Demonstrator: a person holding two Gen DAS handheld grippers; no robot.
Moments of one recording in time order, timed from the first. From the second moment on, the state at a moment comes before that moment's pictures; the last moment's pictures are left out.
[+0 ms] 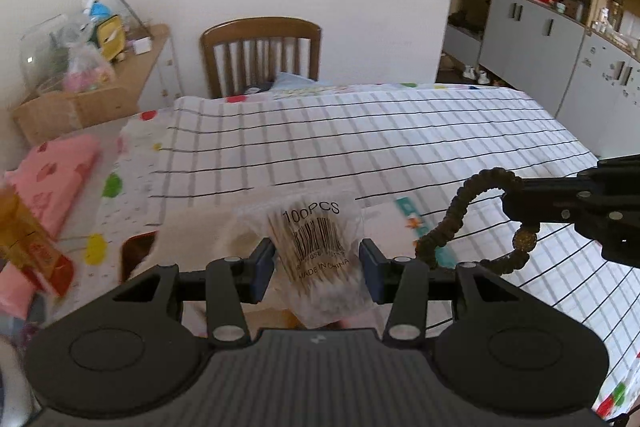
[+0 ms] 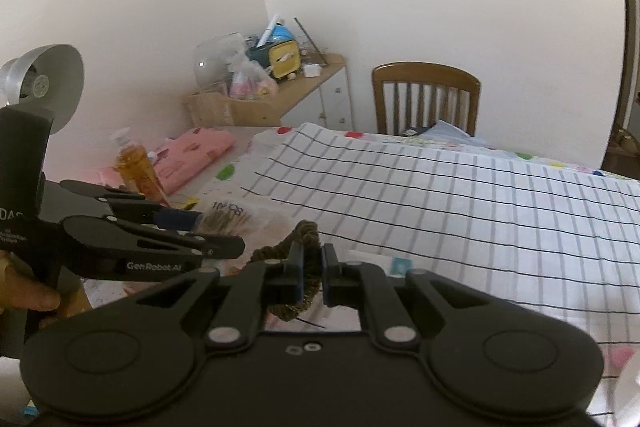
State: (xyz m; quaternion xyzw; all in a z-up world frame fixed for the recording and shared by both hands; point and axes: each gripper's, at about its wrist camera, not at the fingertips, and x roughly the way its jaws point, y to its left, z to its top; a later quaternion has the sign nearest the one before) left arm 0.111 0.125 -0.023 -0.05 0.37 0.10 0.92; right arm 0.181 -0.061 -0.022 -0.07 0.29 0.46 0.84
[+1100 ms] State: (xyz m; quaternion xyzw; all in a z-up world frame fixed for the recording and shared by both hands) left arm 0.085 0.213 -0.085 -0.06 0.42 0.12 0.90; right arm 0.146 0.062 -0.096 -0.17 0.35 0.49 0.78
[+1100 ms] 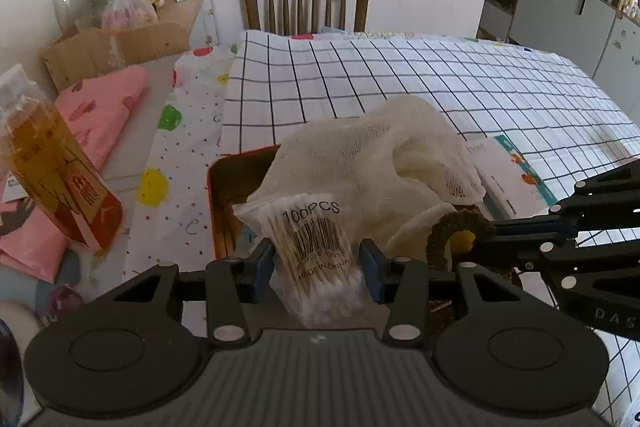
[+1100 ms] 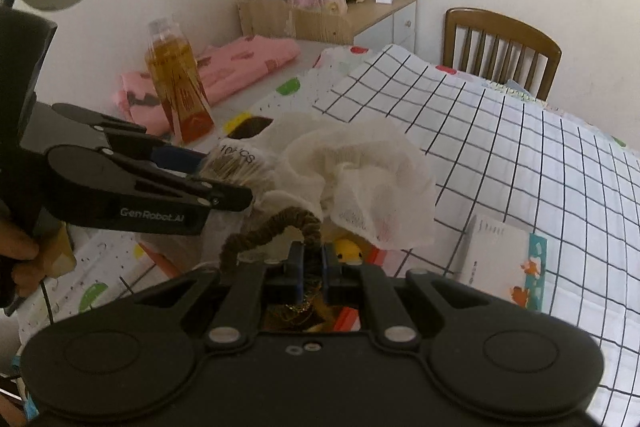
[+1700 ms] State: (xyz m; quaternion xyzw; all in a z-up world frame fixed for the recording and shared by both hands) left arm 0.087 0.211 -0.103 -0.05 0.44 0.12 0.89; right arm 0.144 0.065 -0.106 -0.18 0.36 0.48 0.78
